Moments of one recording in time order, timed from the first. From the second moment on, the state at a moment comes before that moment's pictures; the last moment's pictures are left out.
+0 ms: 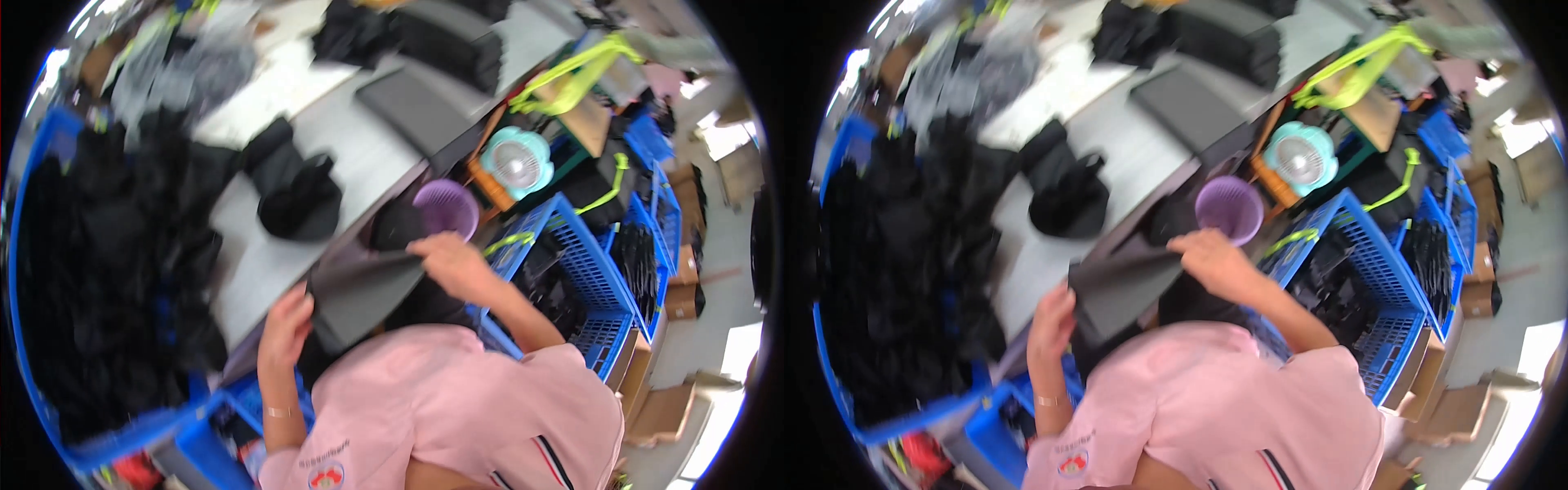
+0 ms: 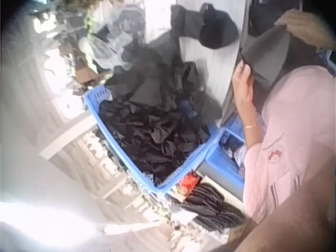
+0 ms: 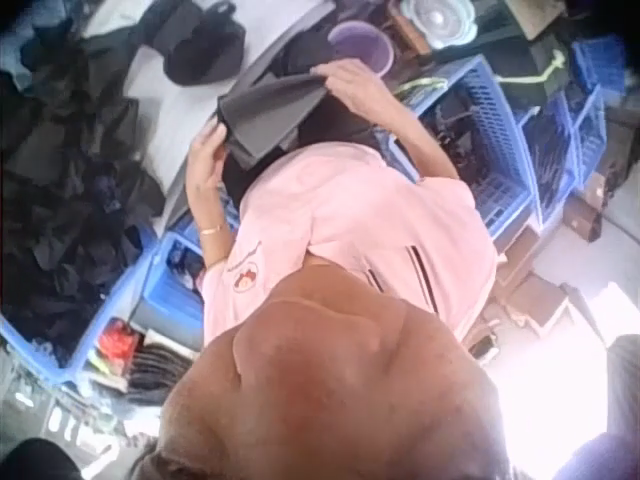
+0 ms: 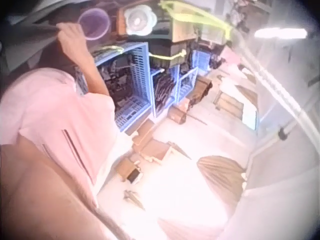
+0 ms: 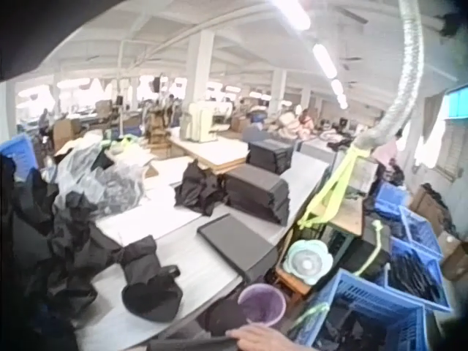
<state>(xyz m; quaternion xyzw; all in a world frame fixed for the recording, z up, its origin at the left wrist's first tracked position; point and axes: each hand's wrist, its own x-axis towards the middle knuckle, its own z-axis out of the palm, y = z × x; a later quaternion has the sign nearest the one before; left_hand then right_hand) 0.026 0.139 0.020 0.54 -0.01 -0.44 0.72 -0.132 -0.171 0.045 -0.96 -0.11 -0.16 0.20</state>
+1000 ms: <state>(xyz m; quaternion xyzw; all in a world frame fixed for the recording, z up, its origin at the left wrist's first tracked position) 0.031 0.164 0.027 0.46 -0.12 -0.56 0.68 -0.140 -0.174 0.058 -0.95 -0.17 -0.15 0.20</state>
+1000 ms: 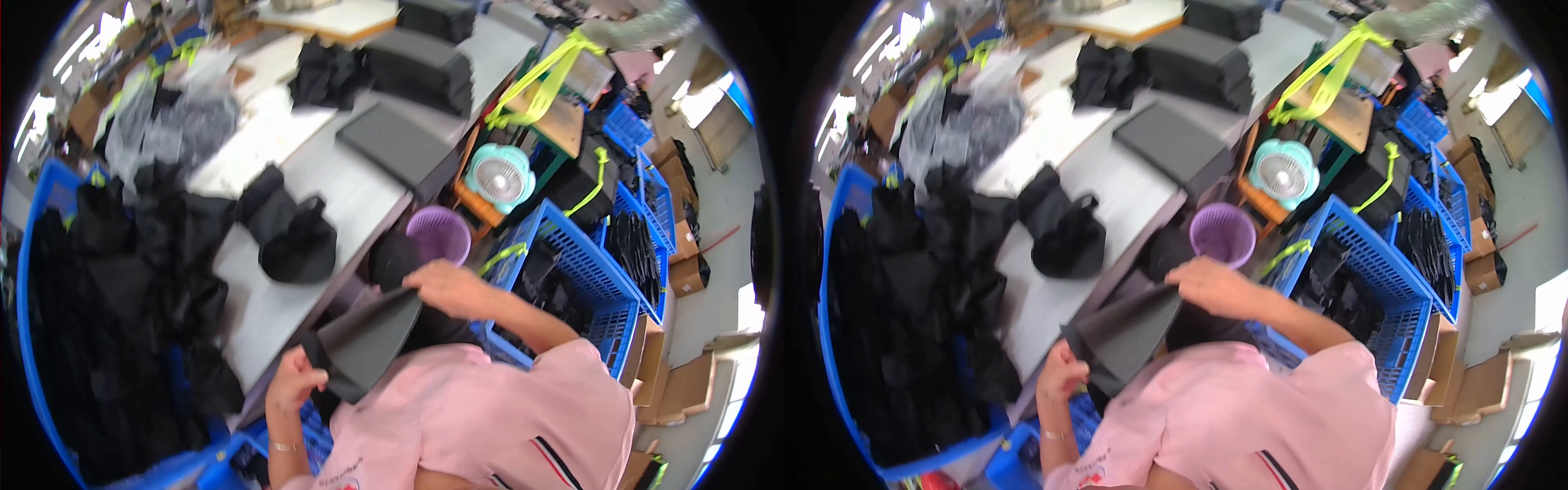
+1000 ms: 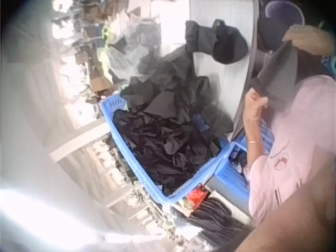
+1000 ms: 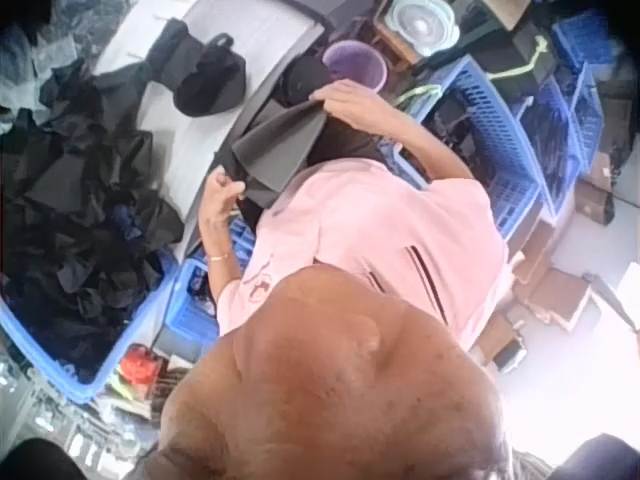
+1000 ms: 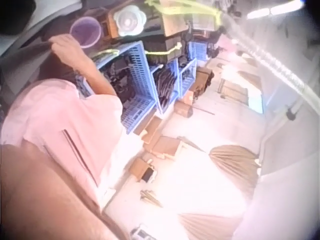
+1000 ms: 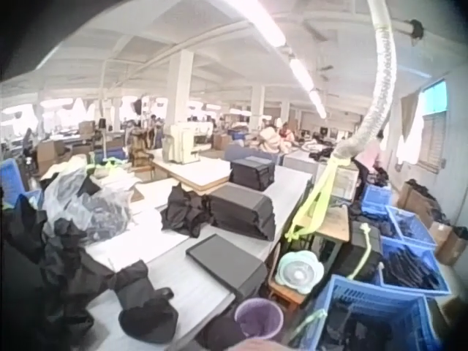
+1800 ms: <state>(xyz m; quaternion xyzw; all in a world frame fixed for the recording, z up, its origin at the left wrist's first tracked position) 0.016 0.087 0.017 0.38 0.00 -0.26 0.88 -0.094 -0.083 0.063 -0.80 0.09 -0.11 0.59</state>
